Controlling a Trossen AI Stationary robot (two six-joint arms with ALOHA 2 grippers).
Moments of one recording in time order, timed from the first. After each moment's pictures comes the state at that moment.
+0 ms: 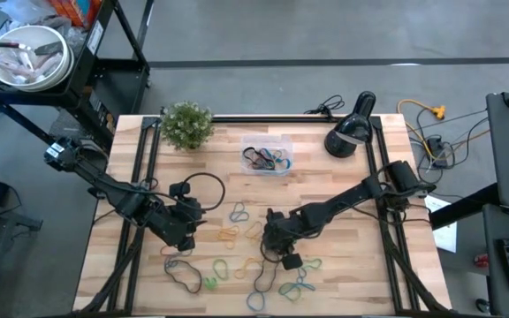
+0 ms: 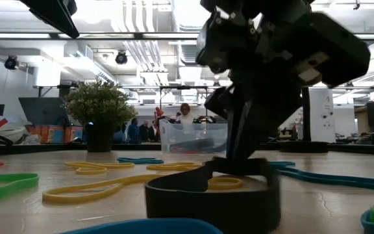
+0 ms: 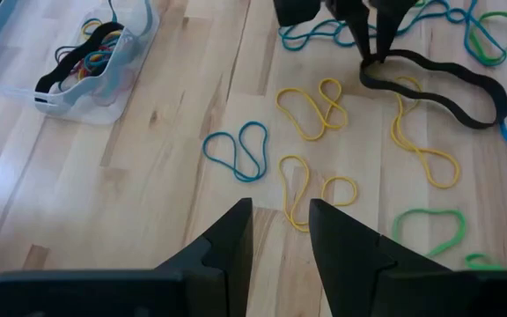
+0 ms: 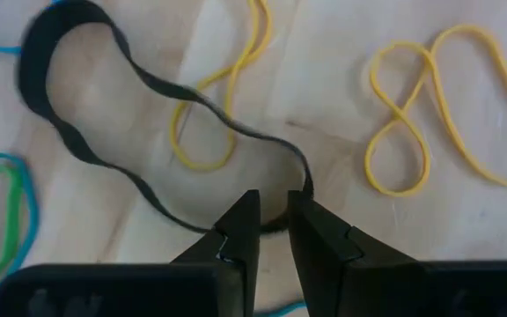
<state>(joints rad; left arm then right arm) -0.57 1.17 1.04 -0.86 -0.50 -0.60 0.31 1.95 1.19 -0.30 -0.14 0.10</state>
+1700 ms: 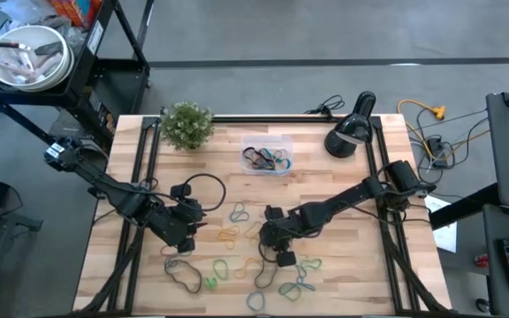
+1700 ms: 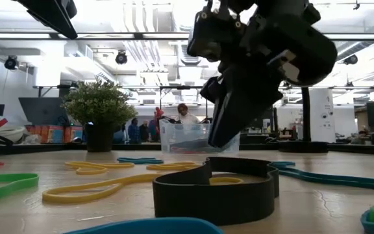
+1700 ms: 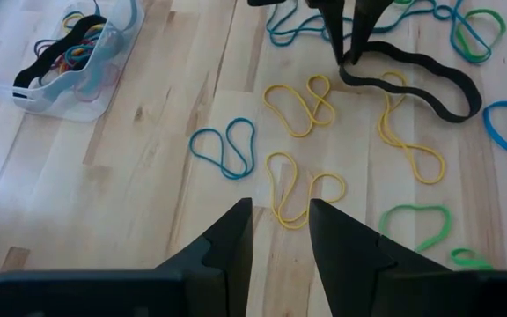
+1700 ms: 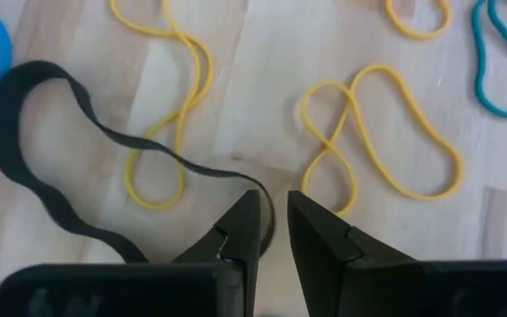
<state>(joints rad) -0.57 1.17 1.02 -0.84 -0.47 -0.60 0.31 1.94 1.22 -0.31 -0.02 0.13</state>
